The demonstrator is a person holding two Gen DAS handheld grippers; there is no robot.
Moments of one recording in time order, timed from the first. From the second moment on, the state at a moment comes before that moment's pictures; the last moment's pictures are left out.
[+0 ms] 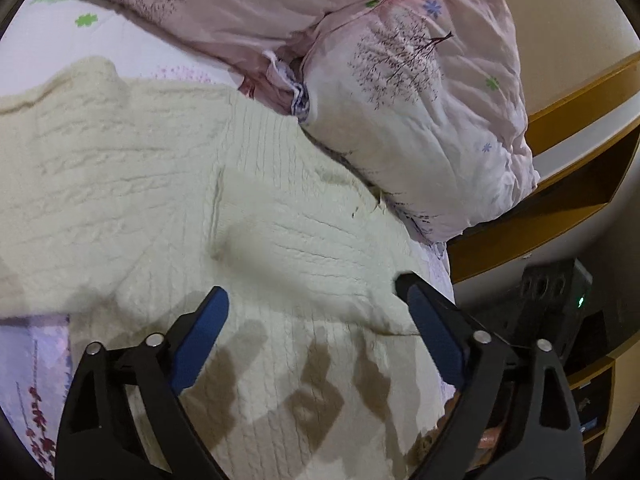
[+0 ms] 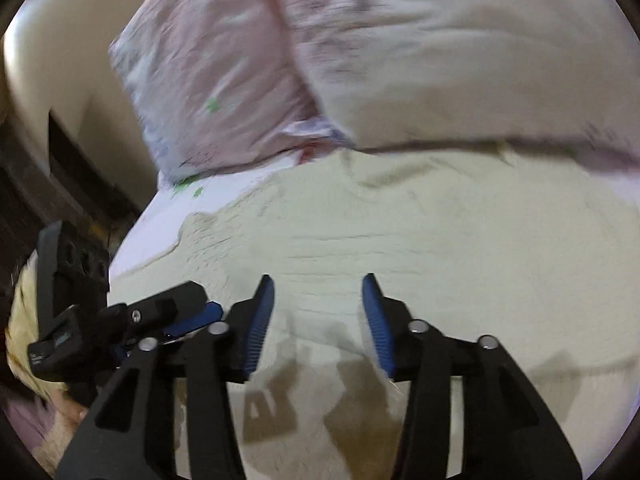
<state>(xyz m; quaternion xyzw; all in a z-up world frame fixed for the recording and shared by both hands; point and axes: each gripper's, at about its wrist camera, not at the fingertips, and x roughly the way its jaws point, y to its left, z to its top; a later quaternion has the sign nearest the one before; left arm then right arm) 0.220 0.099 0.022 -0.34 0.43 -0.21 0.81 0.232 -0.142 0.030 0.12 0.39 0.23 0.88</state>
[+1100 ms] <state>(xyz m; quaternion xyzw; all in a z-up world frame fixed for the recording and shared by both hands) 0.148 0.179 0.032 -0.34 0.40 -0.11 0.85 0.167 -0.291 -0.009 0.26 0.33 -0.02 0.91</state>
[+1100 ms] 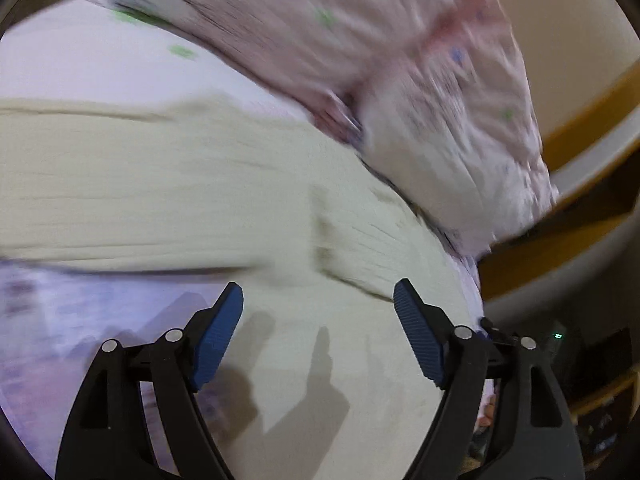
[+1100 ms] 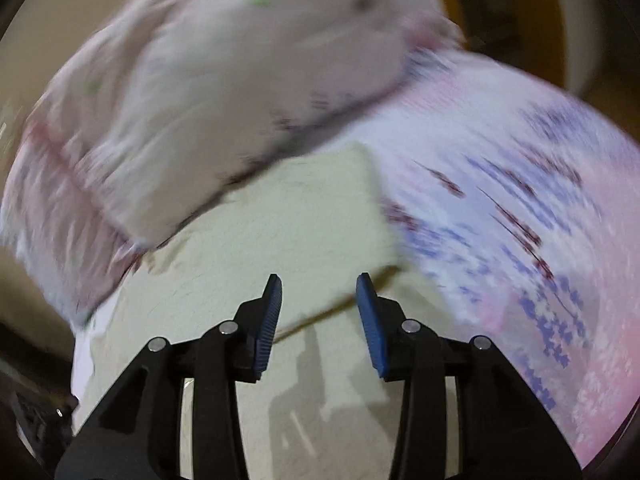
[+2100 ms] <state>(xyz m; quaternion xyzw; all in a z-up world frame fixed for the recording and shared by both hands) 0.054 0.373 -0.010 -0.61 0.25 0.17 0.74 0.212 -0.131 0.014 0.09 0.42 0.22 0.88</state>
